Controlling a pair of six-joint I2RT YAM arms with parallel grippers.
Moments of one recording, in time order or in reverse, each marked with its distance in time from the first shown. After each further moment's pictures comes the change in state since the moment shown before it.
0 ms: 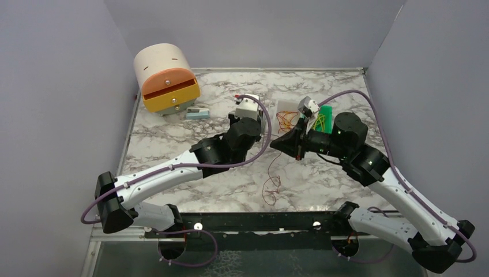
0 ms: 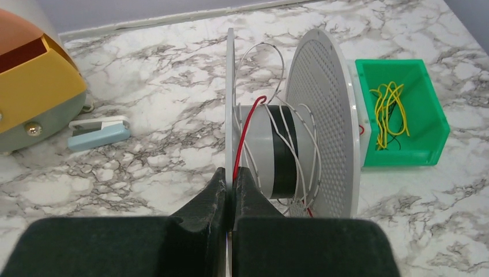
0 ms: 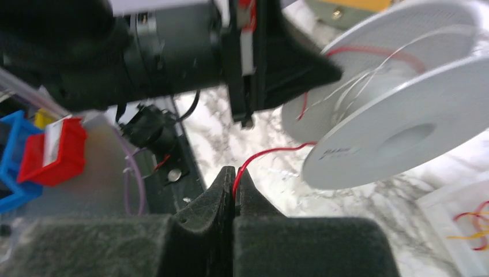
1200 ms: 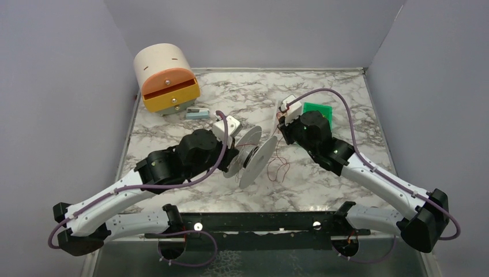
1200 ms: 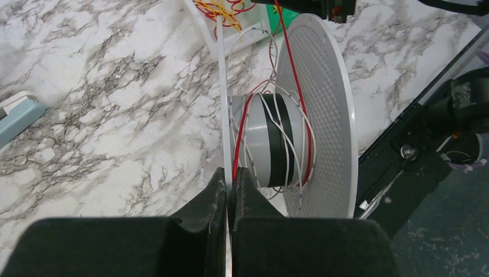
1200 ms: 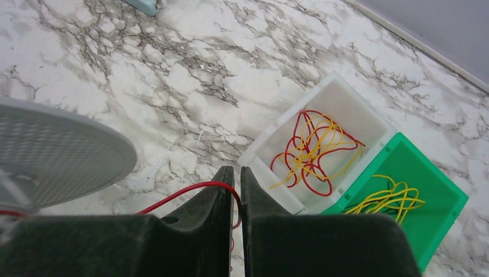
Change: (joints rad) left arm 0.005 -0.356 -0.055 -0.404 0.580 0.088; right arm 0.008 0.243 -0.052 0.101 0.675 -0.340
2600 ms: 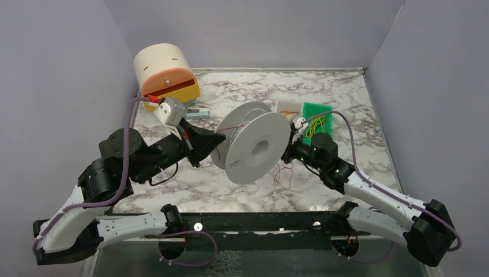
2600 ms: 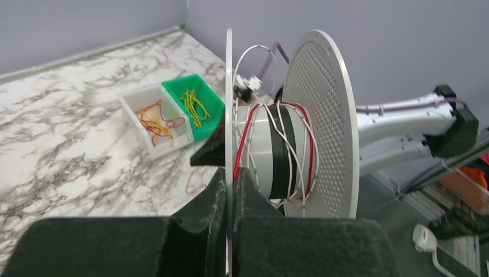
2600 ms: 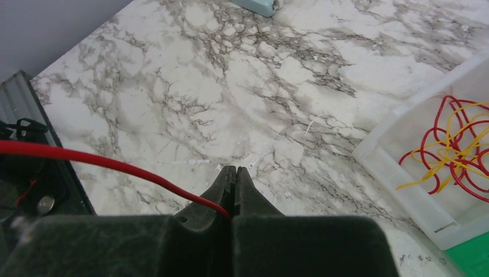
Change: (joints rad) left arm 0.000 -0.157 0.275 0.022 0.146 -0.104; right arm -0.037 -0.123 -0.385 0.407 -0.350 0.285
